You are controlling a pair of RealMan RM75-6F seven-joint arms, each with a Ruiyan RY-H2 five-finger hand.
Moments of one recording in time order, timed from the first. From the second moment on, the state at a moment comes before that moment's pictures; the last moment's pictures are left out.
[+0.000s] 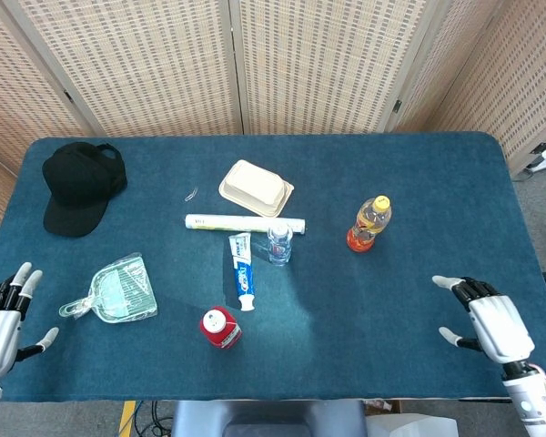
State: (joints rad) left arm -0.08 -1.13 -0.05 -1.63 1.48 1.50 0.14; right arm 0.13 -1.08 0.00 -1.67 -1.63 1.39 0.06
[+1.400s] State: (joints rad) left arm -0.07 -1.12 -0.03 -1.67 1.52 1.53 0.15; right arm 0.59 -1.38 0.14 -1.47 -1.48 0.90 0.50
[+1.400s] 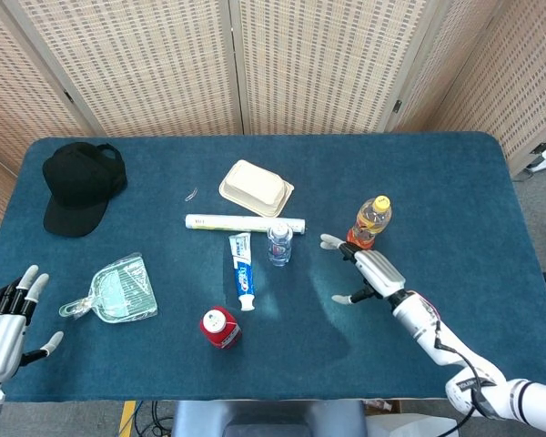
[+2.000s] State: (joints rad) left arm -0.06 -1.11 -0.02 -1.66 1.53 1.54 0.14; right arm 0.73 -1.58 0.22 -1.26 -1.40 0.81 0.59
